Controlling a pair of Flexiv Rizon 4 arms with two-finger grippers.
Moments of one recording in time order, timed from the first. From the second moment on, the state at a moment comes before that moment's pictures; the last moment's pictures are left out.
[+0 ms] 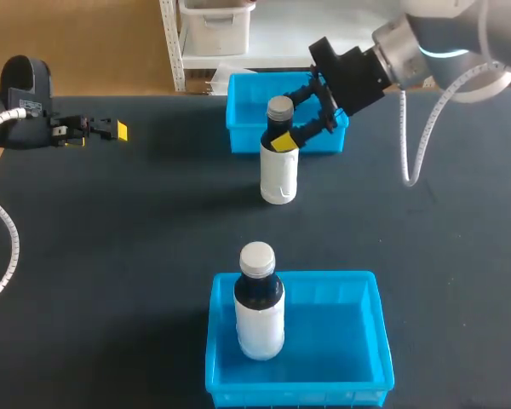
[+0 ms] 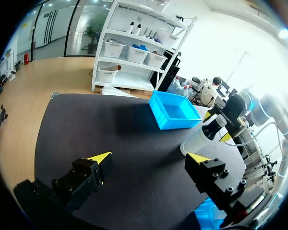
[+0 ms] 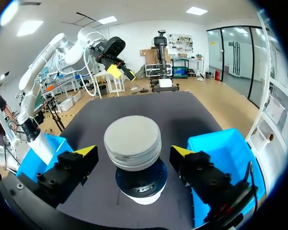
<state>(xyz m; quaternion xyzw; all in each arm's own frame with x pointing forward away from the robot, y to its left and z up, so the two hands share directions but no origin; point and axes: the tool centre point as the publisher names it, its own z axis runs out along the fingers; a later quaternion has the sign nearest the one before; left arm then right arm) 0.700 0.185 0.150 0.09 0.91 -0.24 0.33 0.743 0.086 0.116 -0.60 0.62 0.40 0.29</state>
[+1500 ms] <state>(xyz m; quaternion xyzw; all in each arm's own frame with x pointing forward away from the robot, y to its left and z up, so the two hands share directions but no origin) 0.700 0.185 0.150 0.09 0.91 -0.24 0.33 0.738 0.058 0.173 -0.62 0.61 0.38 0.31</state>
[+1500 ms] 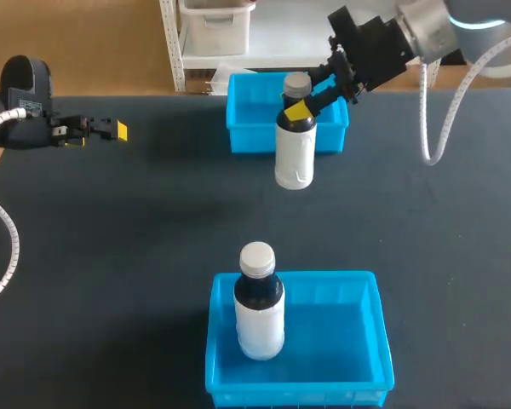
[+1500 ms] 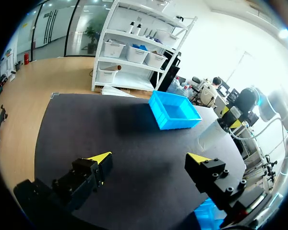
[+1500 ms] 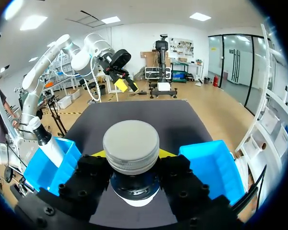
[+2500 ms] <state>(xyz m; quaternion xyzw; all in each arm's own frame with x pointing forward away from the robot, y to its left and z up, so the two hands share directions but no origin) 0.700 0.185 0.150 0.09 0.91 -0.24 0.33 0.748 -0.028 0.206 -0.59 0.66 0.33 0.34</state>
